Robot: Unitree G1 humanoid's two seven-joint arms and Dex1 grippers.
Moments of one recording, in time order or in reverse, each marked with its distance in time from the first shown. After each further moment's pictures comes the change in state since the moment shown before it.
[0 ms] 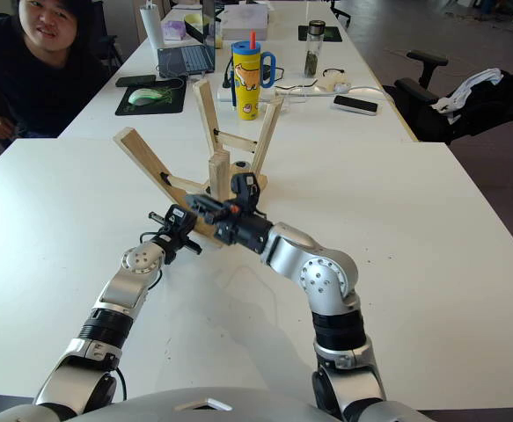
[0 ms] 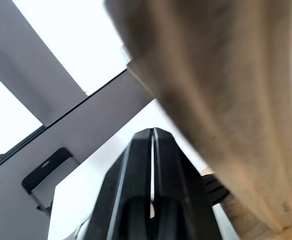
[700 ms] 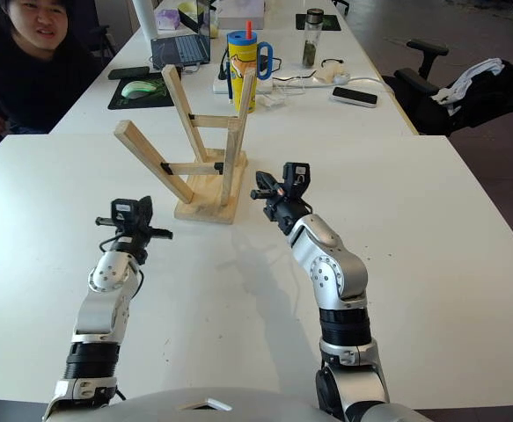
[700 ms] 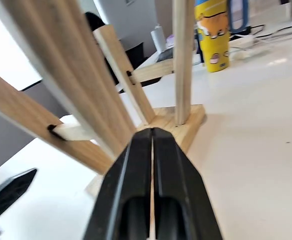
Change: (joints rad) left arm 0.160 -0.095 0.269 -0.386 -0.142 0.039 0.238; right arm 0.061 -0.060 -0.129 0.052 -0.301 -0.235 -0.146
